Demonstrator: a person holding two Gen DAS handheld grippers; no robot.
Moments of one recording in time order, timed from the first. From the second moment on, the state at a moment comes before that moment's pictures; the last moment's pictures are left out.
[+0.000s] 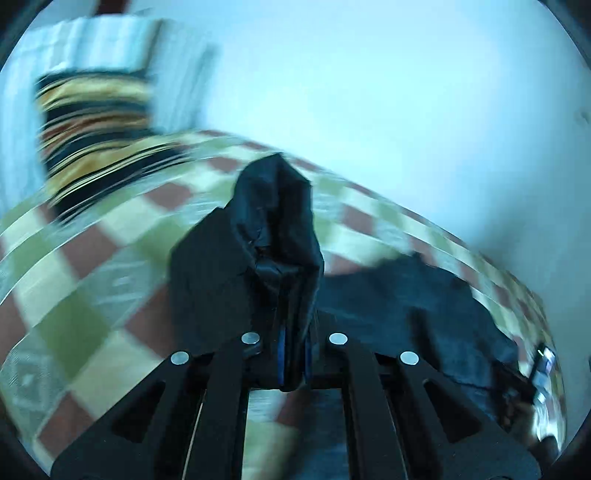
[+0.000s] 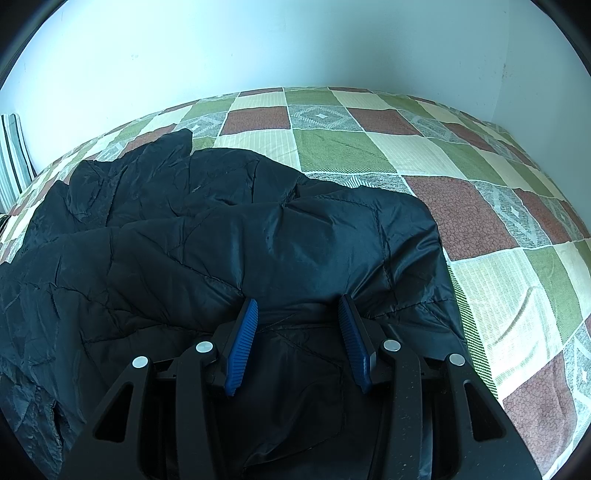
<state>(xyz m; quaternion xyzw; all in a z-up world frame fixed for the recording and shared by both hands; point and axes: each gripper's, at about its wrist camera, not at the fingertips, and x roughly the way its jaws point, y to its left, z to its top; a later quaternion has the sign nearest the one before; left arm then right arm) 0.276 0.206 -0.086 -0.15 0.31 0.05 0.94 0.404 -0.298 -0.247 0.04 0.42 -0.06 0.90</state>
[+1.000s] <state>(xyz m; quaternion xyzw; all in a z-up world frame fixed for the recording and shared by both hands) 0.392 -0.139 -0.185 0.00 0.42 -0.17 0.89 0.401 -0.302 -0.250 0.06 0.42 -0.06 0.91</state>
